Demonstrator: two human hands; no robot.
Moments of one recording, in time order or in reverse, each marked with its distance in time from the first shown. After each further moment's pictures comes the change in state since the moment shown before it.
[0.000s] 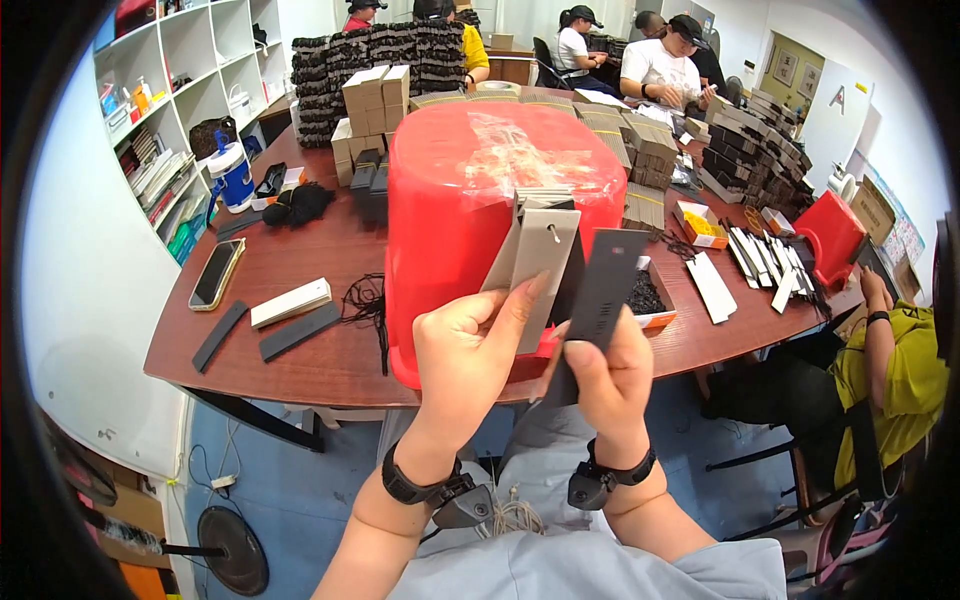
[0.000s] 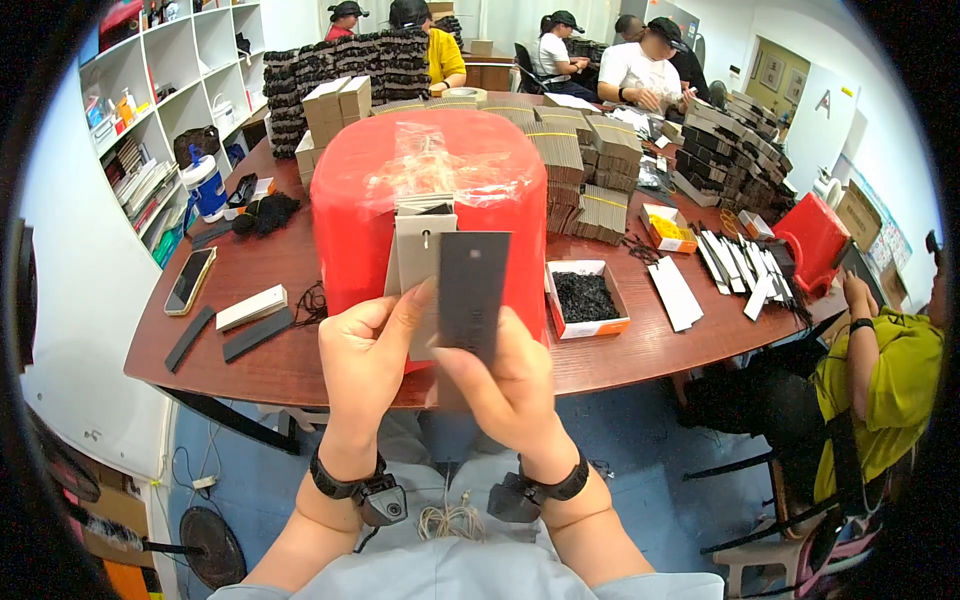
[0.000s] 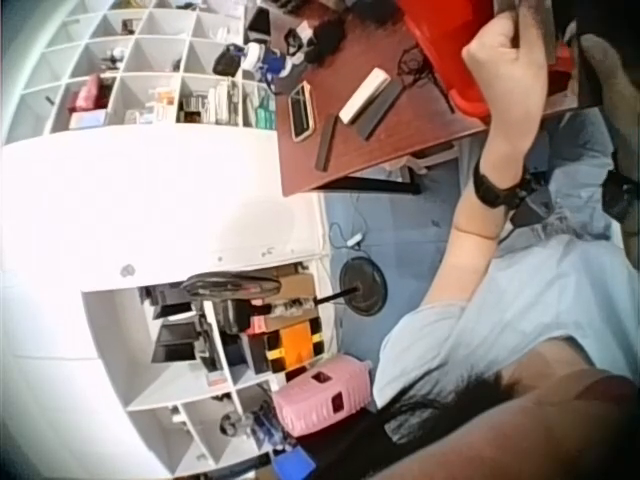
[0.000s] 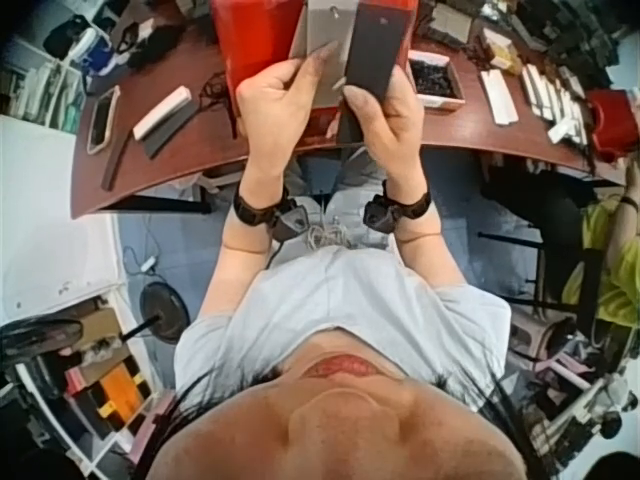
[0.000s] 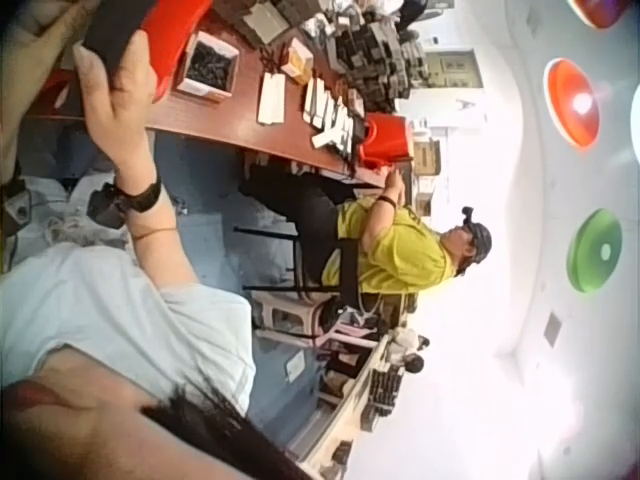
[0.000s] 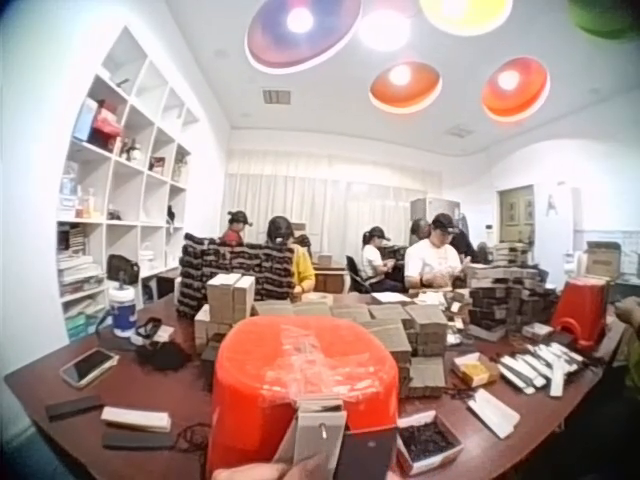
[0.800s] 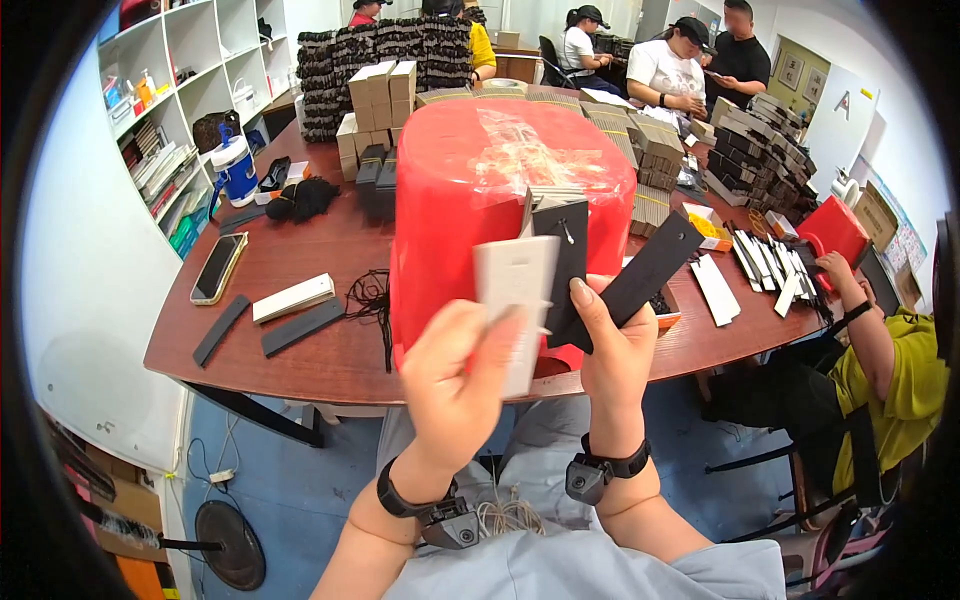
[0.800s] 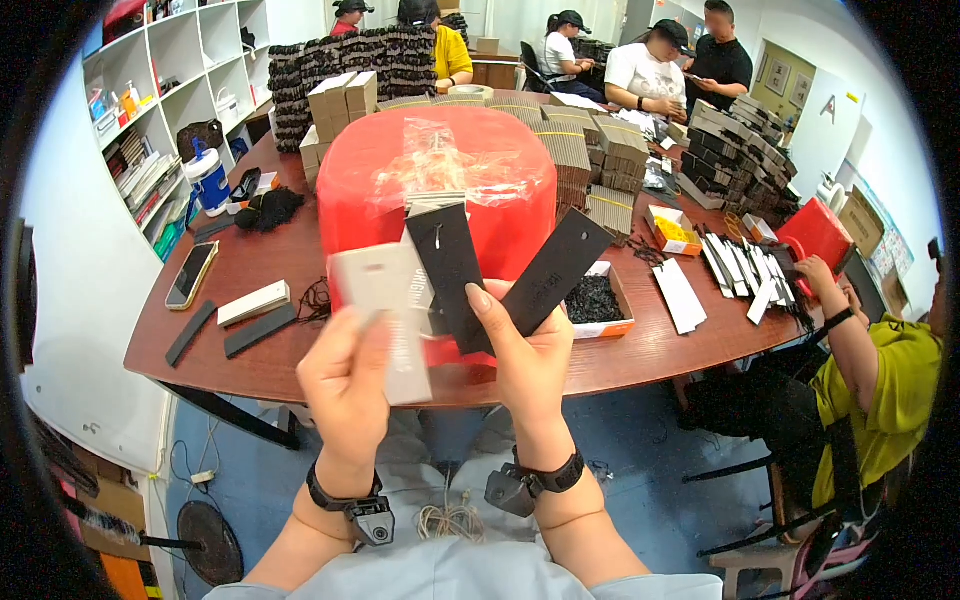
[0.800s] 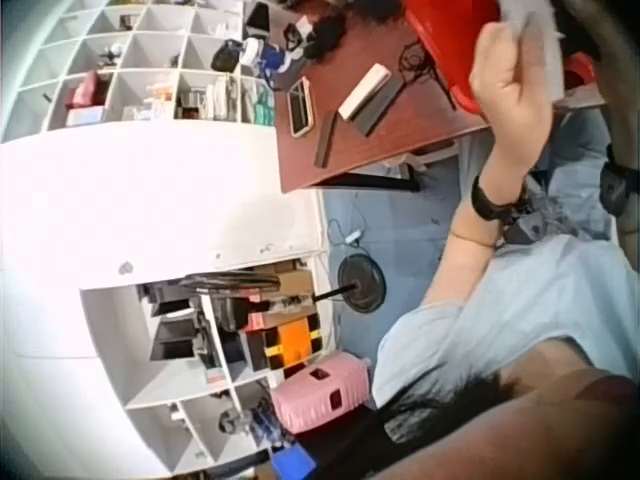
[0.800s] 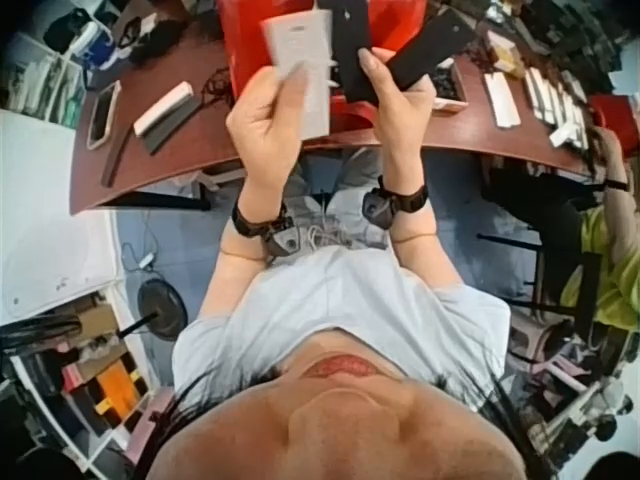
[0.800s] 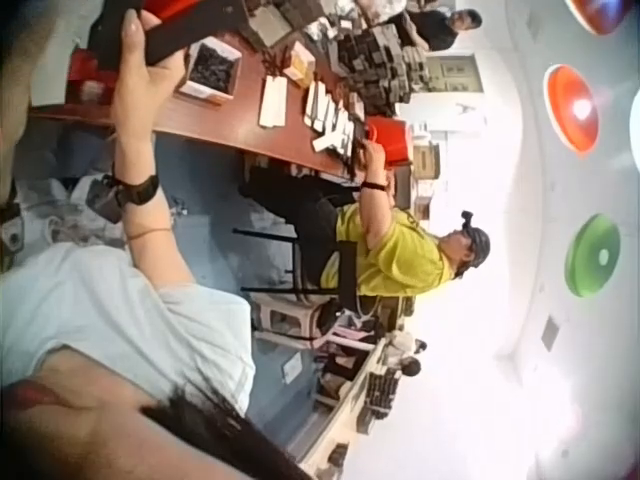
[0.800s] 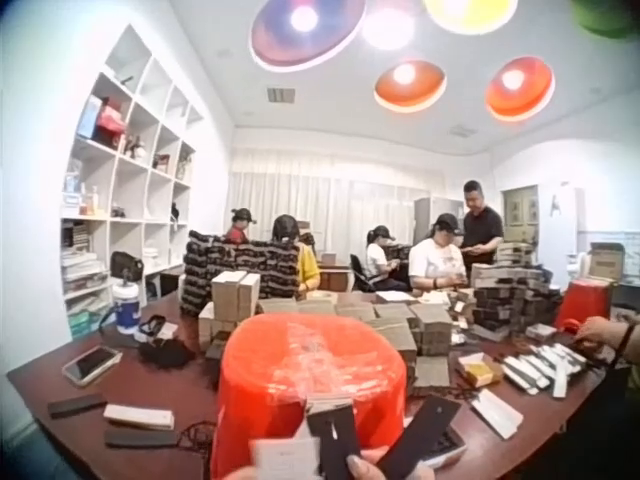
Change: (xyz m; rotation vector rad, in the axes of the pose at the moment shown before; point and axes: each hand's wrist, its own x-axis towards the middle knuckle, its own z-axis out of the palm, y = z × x) left_hand -0.017 -0.001 -0.015 -0.022 0.028 0.281; right_hand 0.017 0.021 0.001 0.122 0.395 0.113
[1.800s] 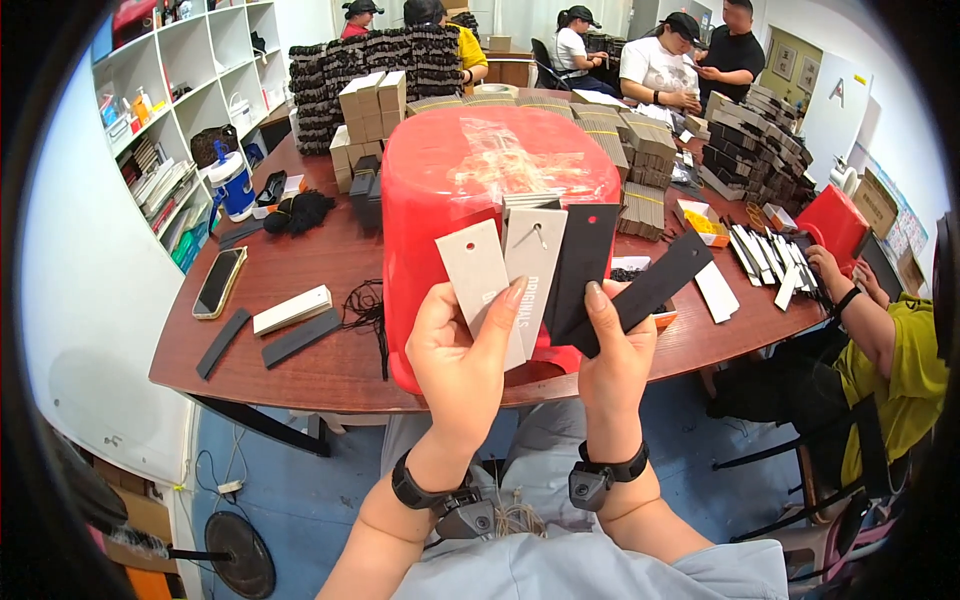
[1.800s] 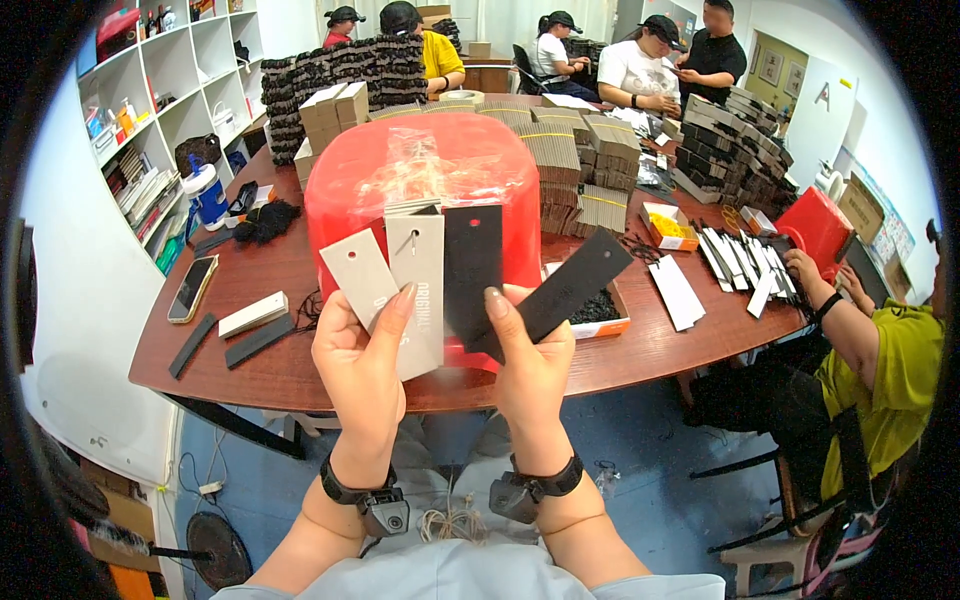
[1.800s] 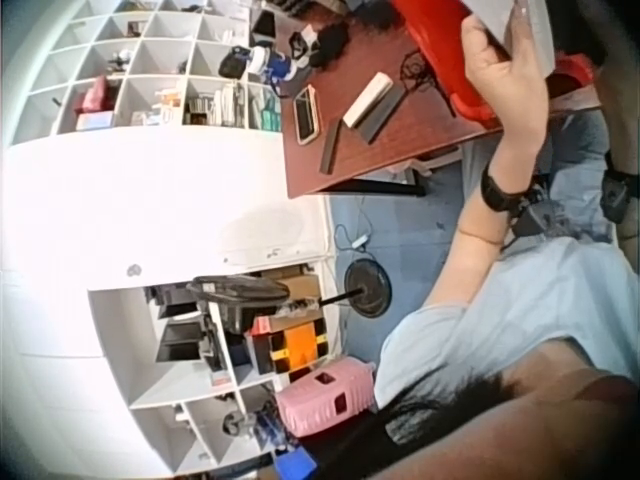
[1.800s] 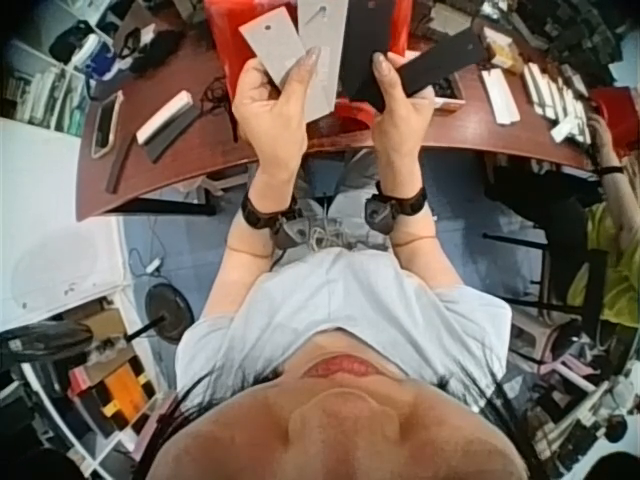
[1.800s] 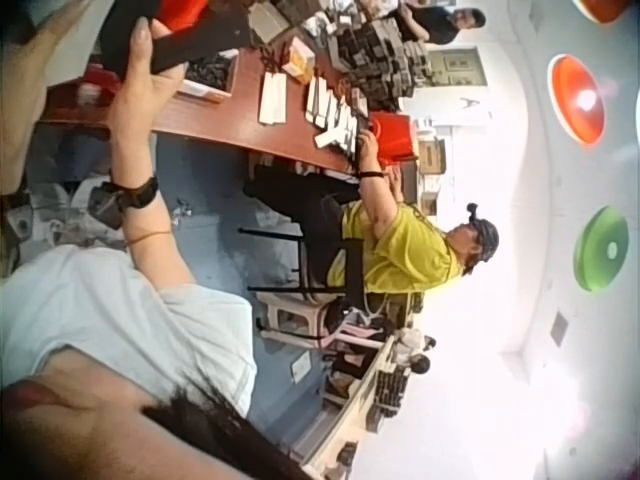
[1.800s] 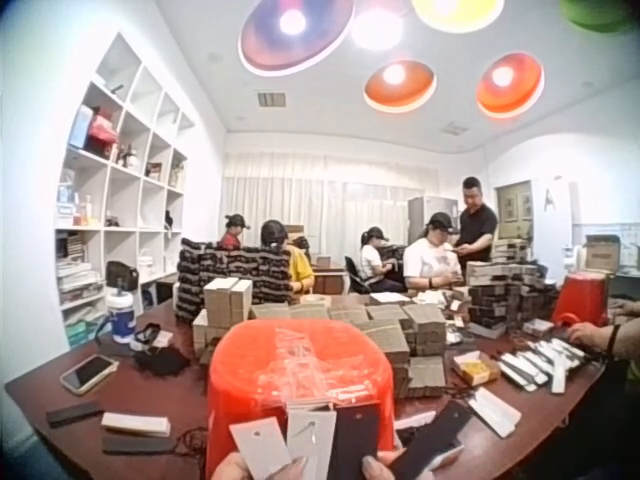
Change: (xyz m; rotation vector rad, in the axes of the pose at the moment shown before) left_hand 0.010 -0.012 0.029 -0.412 0.197 -0.172; right_hand -0.003 0.001 -0.008 0.173 0.086 0.012
